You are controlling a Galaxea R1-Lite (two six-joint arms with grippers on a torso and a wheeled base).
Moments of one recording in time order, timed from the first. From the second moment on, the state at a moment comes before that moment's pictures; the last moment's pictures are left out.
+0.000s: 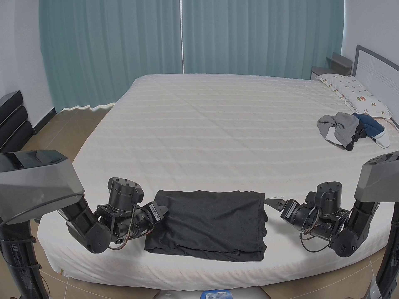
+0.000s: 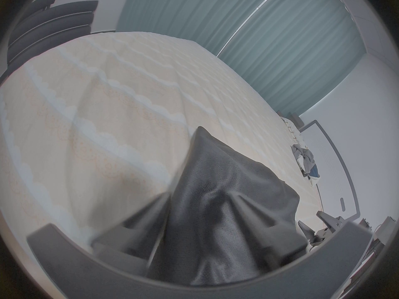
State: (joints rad) left arm -0.44 2.14 -0.62 -0.86 0.04 -0.82; right arm 0.37 2.16 -0.36 -1.35 0.06 0.84
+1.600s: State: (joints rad) left arm -0.39 1.00 -0.23 -0.63 0.33 -0.38; right arm 0.44 1.16 -0.05 -0.94 -0.21 0.32
